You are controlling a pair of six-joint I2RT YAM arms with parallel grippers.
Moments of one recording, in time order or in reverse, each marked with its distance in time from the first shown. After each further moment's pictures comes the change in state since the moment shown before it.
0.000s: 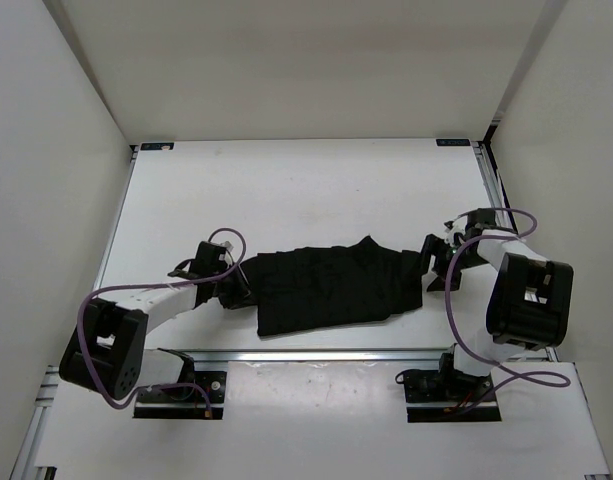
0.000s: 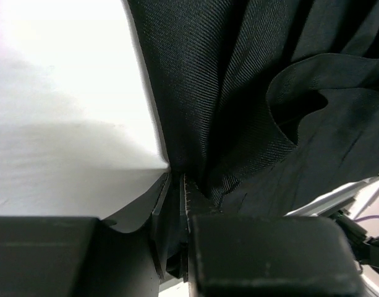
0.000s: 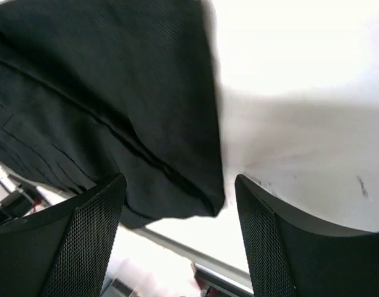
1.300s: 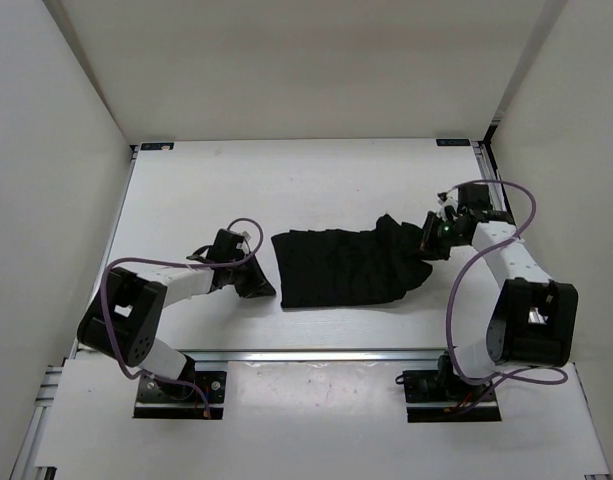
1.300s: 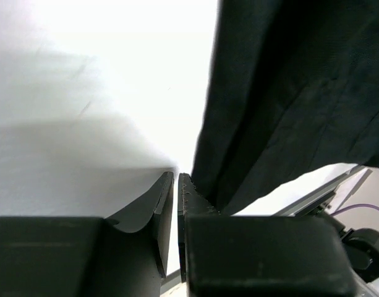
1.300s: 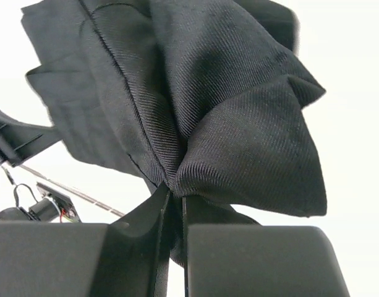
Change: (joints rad) left arm -0.082 0.190 0.131 0.086 0.044 -0.063; right arm 0.138 -0.121 0.124 0.011 -0.011 0.166
